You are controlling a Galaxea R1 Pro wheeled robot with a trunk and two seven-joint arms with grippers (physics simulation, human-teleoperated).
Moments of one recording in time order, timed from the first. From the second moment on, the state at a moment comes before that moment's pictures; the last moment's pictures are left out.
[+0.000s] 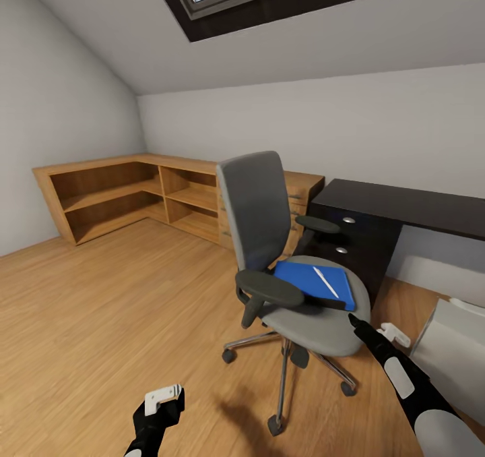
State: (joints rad) left arm -0.19 -0.10 0.04 -0.78 0.09 -0.13 0.13; right arm -0.61 -0.16 -0.38 -0.54 -0.48 0.06 0.22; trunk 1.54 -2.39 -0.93
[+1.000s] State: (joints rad) left arm -0.19 -0.10 0.04 -0.79 0.09 -0.13 0.13; right arm -0.61 -0.16 -0.38 -0.54 -0.47 0.06 0.22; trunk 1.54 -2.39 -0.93
